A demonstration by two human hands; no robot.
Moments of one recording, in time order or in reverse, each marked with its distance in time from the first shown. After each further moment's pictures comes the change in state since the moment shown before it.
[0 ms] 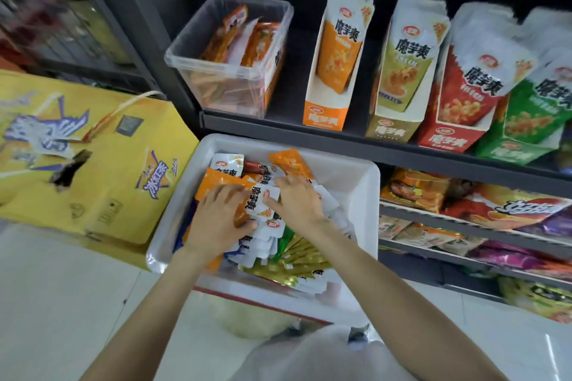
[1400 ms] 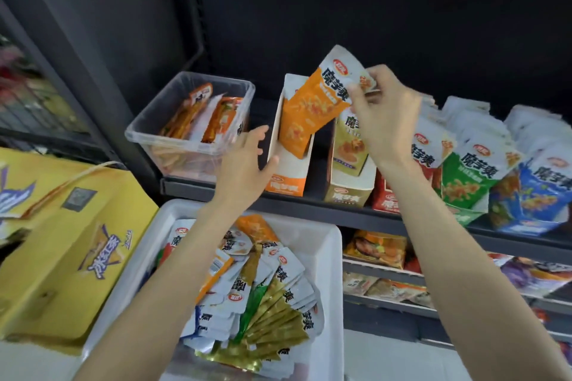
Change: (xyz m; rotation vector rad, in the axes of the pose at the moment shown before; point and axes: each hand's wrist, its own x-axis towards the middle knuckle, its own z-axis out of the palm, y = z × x) left_hand 0.154 0.108 -0.107 -0.442 0.414 0.088; right_hand 0.019 0.062 -0.260 0.304 1.075 -0.059
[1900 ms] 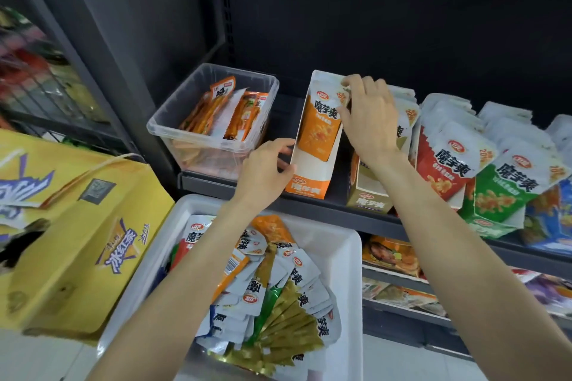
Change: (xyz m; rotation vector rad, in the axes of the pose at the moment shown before) left_hand 0.004 -0.019 0.008 -0.136 -0.112 -0.050; right_hand 0.007 0.024 0.075 -0.564 -0.241 -0.240
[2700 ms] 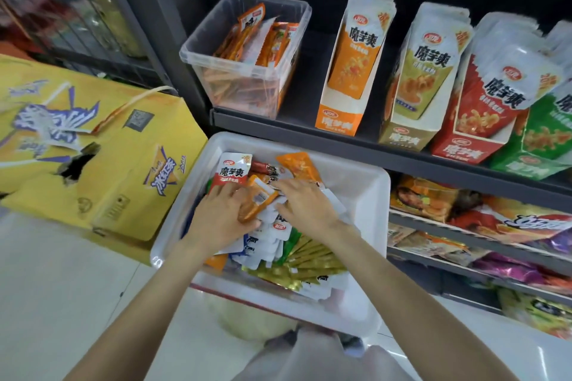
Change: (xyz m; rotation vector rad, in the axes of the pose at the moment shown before) left_hand -0.175 -0.090 -0.027 0.559 -0.309 -0.191; right_hand -0.211 -0.111 0.043 0.426 -0.821 -0.214
